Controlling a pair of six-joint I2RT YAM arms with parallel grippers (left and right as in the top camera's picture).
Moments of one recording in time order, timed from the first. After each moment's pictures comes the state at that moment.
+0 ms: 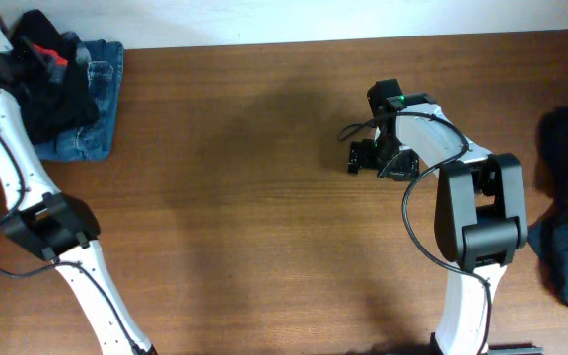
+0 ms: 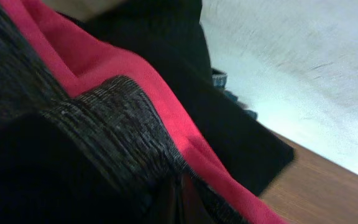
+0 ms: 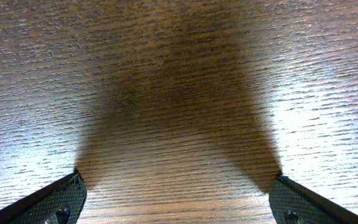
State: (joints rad) left arm 0.43 2.80 3.07 -1.03 0.27 -0.18; right arm 0.14 2.18 1.57 -0.98 -0.02 0.34
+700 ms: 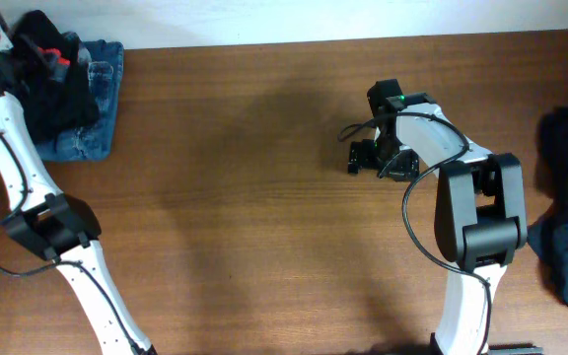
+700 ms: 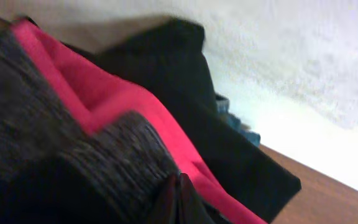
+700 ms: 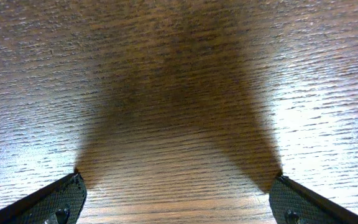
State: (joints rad) left arm 0.44 2.84 3.12 -0.96 0.27 -0.18; right arm 0.14 2.18 1.57 -0.98 -0.03 0.34
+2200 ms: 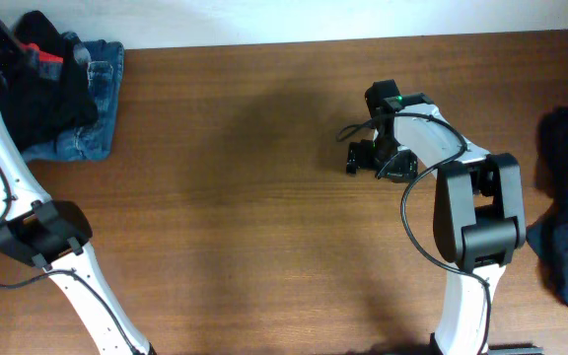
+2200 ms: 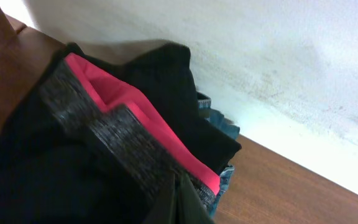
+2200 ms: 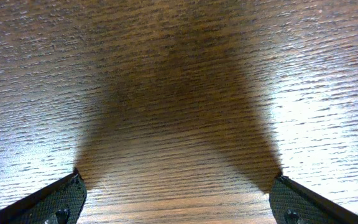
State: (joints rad) left arm 0.44 2.64 3.04 -1.10 0.23 -0.18; right arm 0.15 2.18 1.57 -0.99 -0.02 0.37
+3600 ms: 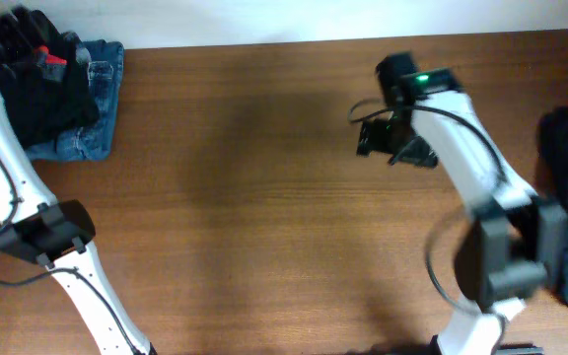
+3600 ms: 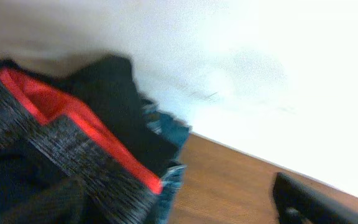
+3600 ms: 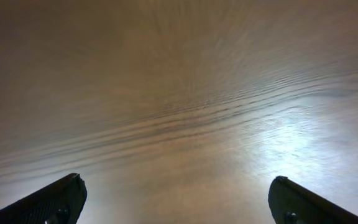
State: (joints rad) left arm 0.43 2.62 3.12 -1.13 0.39 -0.18; right arm 0.16 1.89 1.71 -1.24 0.08 0.45
